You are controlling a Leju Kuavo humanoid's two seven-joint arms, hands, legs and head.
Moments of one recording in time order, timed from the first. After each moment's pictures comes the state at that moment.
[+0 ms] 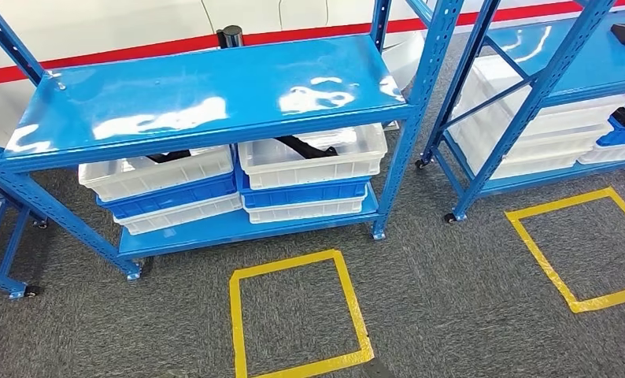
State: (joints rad) left arm -0.03 0.02 -0.53 -0.19 0.33 0.32 -0.34; right arm -0.02 -0.06 0.63 -0.18 -0.23 -0.13 0.07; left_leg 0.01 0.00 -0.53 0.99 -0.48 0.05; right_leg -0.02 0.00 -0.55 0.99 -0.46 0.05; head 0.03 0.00
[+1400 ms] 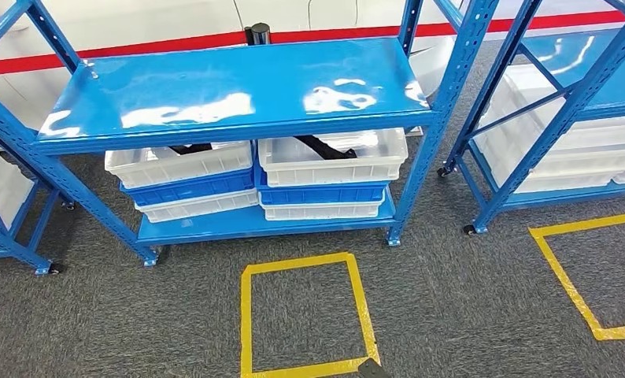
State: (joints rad) left arm -0.03 0.01 -0.53 -0.19 0.34 0.33 -0.34; right arm -0.03 -0.07 0.67 -0.18 -0.21 -0.12 0.07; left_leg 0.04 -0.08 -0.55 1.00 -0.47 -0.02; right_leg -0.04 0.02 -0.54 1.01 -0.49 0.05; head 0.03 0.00
